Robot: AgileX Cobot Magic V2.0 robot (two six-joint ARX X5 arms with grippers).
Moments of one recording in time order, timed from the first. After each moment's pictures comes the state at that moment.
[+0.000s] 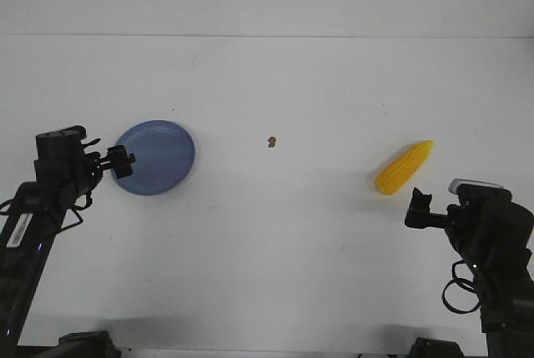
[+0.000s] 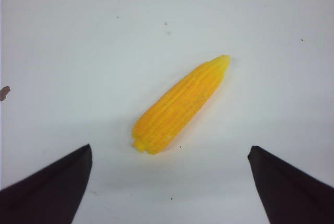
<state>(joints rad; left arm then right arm) 0.09 1.30 1.08 -0.46 0.01 -0.21 -0.13 0.76 0.85 -0.65 -0.16 0.13</state>
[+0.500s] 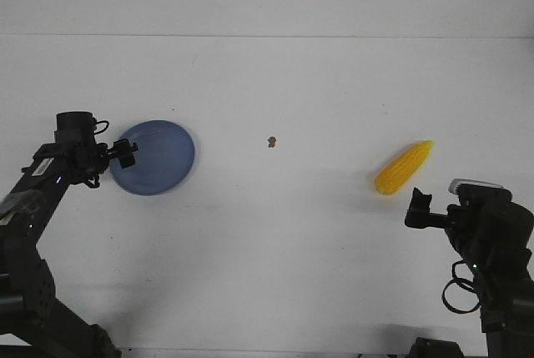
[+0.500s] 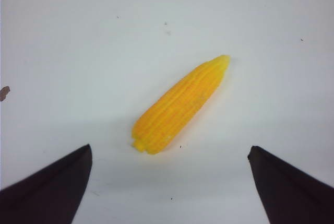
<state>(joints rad) 0.15 1.71 1.22 -0.43 0.01 -0.21 -0.13 0.76 0.85 -0.65 -0.16 0.13</state>
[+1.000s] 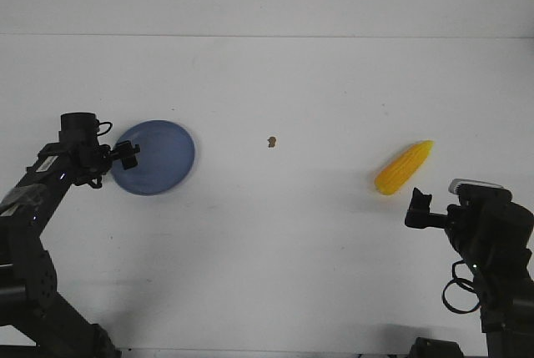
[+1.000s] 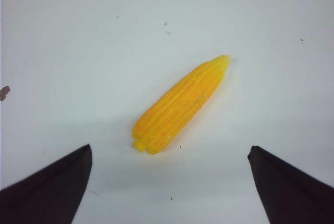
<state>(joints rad) 0.15 1.75 1.22 -0.42 0.01 -0.21 -0.13 0.76 0.85 -0.65 -0.16 0.13</state>
